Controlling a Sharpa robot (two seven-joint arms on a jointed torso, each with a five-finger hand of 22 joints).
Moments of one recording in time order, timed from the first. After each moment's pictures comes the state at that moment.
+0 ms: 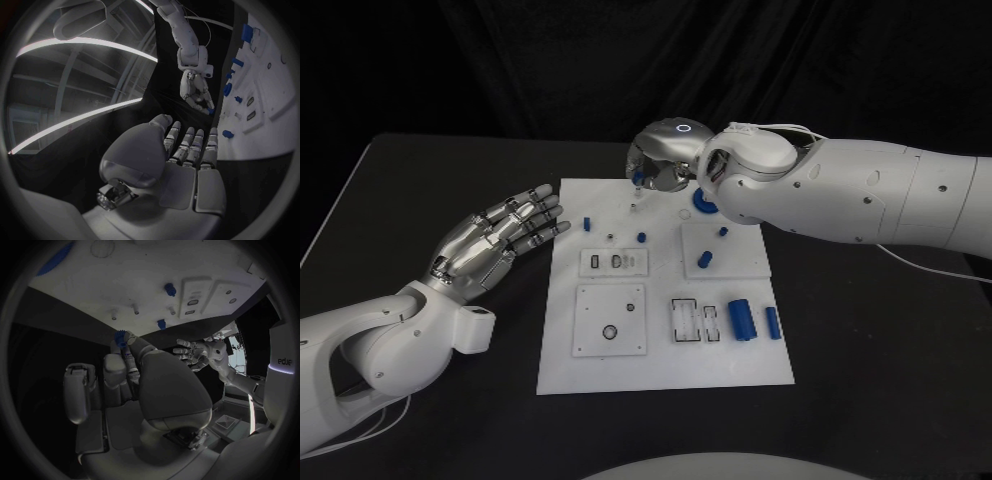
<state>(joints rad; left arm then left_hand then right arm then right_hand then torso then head) 1.21 -1.10 -0.19 1.74 0.01 0.01 0.68 1.39 0.22 0.05 0.10 0.62 0.52 0.08 0.09 0.06 0.24 0.21 0.33 0.06 0.25 0.20 0.17 0.07 0.16 0.24 0.28 0.16 0.07 1.53 -0.55 -0.24 1.31 -1.57 -0.35 -0.02 1.44 0.02 0.31 -0.10 0.16 0.97 0.15 0.18 0.21 0.98 0.11 0.41 0.07 1.41 0.00 1.25 0.81 0.05 1.47 0.10 1.51 1.31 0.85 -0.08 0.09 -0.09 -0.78</state>
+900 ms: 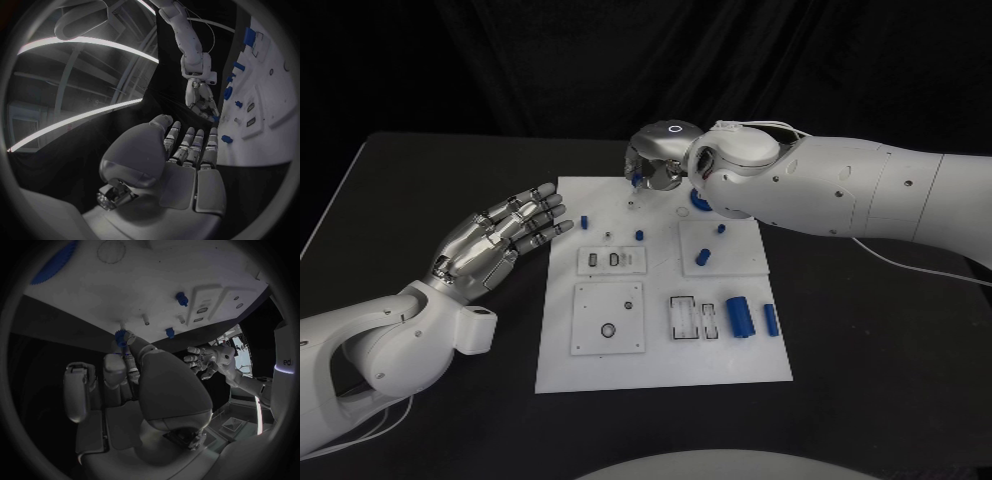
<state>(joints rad) 1.21 -1.09 -0.19 1.75 0.01 0.02 0.68 1.38 0.23 0.06 0.10 0.62 0.52 0.08 0.09 0.06 0.24 0.22 0.33 0.06 0.25 0.20 0.17 0.07 0.16 0.24 0.28 0.16 0.07 1.50 -0.48 -0.24 1.21 -1.55 -0.29 -0.02 1.45 0.01 0.31 -0.09 0.13 0.97 0.15 0.18 0.23 0.99 0.10 0.37 0.07 1.41 0.00 1.24 0.81 0.05 1.46 0.11 1.50 1.31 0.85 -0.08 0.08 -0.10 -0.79</state>
